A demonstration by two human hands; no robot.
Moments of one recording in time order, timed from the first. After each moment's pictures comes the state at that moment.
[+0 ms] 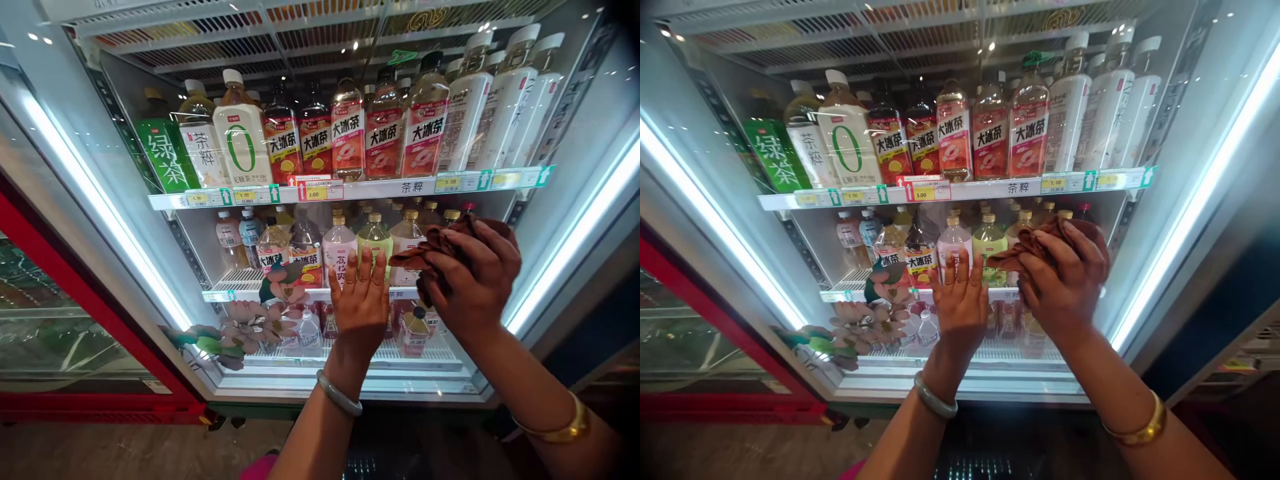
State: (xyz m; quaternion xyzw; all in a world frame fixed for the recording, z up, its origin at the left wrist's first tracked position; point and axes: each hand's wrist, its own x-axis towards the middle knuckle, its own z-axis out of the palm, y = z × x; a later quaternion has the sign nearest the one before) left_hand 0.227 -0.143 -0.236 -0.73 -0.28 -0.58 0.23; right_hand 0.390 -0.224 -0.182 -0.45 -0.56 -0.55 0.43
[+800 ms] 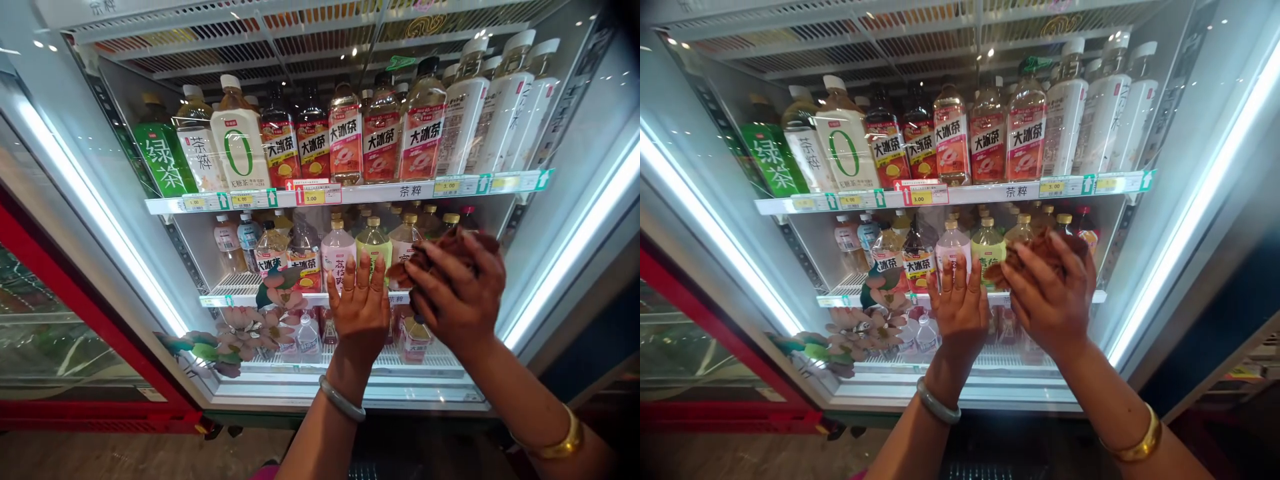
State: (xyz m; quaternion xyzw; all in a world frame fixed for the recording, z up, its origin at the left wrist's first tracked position) left_hand 0.231 -0.141 -0.239 -0.71 -0.28 -0.60 0.24; right_hand 0.385 -0.223 -0.197 -0.45 -0.60 -0.54 0.39
